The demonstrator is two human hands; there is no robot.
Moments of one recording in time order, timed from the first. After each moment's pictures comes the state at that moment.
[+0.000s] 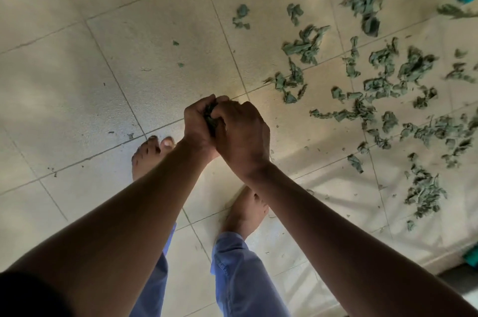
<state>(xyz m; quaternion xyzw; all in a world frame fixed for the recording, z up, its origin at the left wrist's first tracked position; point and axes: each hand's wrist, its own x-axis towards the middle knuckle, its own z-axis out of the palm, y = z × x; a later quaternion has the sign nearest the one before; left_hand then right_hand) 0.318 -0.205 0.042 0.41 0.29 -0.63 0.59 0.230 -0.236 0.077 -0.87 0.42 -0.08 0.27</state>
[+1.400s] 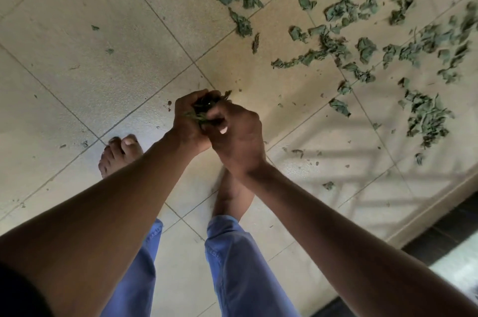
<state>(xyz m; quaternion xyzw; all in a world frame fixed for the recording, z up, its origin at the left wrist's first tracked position) 0.233 -0.207 -0.006 0.47 0.23 -0.70 0.49 0.127 -0.208 0.058 -0.69 0.56 -0.13 0.44</state>
